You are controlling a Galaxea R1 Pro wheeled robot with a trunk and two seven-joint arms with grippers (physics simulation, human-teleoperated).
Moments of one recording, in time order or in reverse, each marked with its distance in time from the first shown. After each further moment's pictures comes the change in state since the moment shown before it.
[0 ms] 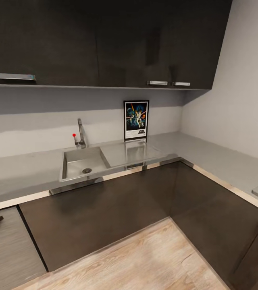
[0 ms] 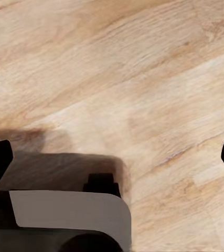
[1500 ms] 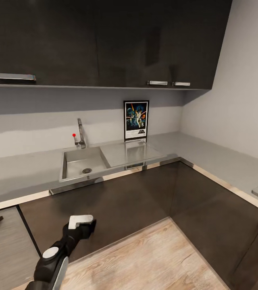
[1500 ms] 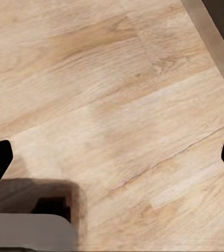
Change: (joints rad) left arm -0.135 -0.080 -0.016 -0.897 0.002 0.533 -0.010; right arm 0.096 -0.093 -0.008 0.002 -0.009 -0.272 -0.006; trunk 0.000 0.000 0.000
